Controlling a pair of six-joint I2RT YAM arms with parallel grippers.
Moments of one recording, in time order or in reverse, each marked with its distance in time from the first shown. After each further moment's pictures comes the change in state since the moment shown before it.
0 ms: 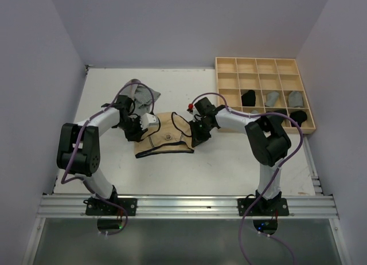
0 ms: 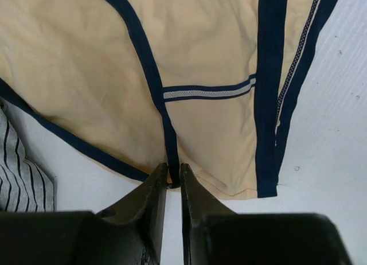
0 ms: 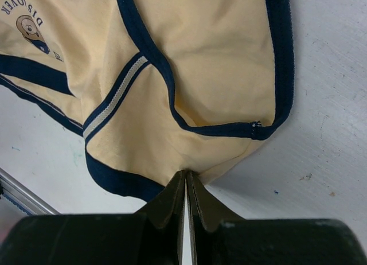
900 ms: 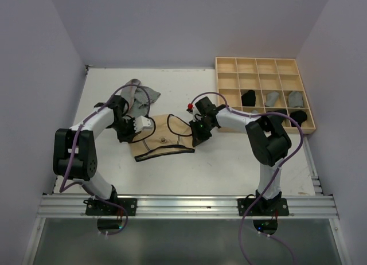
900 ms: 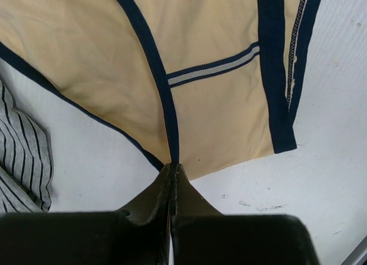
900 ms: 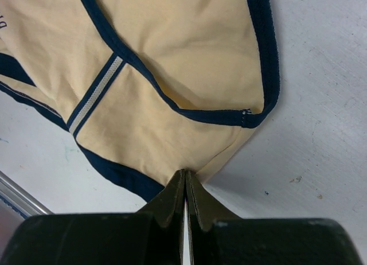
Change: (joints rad) left arm 0.060 -0.060 0.008 -0.142 -0.060 0.146; right arm -0.010 0.001 0.001 -0.003 -0.002 -0.067
